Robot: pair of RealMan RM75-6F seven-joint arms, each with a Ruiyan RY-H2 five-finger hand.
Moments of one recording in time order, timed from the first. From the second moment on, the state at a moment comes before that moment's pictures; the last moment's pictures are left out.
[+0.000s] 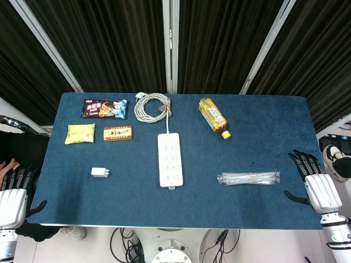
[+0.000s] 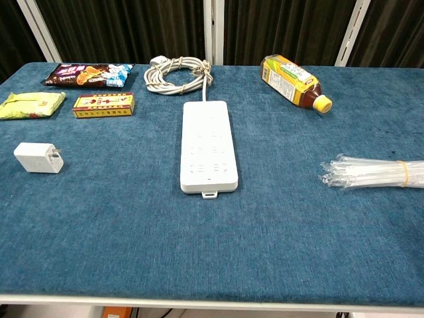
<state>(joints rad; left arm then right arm) 0.00 -1.17 -0.03 -1.65 1.50 1.56 0.18 0.14 -1.09 0.02 -1.59 -1.58 1.45 0.14</state>
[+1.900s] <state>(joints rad) -0.49 -1.51 -0.16 -1.25 1.28 1.00 0.19 0.12 -1.08 0.06 -1.64 -1.58 1.52 0.09</state>
